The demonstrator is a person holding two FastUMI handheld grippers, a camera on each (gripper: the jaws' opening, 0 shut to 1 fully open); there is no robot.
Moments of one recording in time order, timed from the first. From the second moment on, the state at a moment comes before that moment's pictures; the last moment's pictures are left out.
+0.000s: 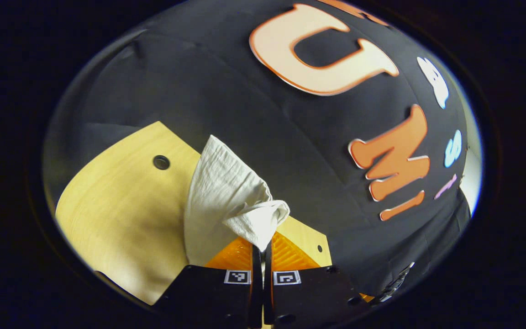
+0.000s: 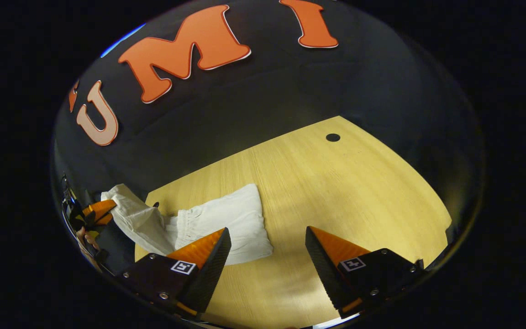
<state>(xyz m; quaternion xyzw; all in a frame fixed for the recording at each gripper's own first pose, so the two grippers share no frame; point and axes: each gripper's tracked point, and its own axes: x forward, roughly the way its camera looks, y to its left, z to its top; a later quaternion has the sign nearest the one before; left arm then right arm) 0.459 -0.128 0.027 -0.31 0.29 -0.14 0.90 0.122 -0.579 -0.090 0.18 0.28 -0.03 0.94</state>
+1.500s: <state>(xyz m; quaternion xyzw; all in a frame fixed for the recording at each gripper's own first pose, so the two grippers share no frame) 0.391 -0.413 -0.075 -0.06 0.46 -0.23 0.86 0.083 -0.656 -0.113 0.20 0.28 0.00 0.94</state>
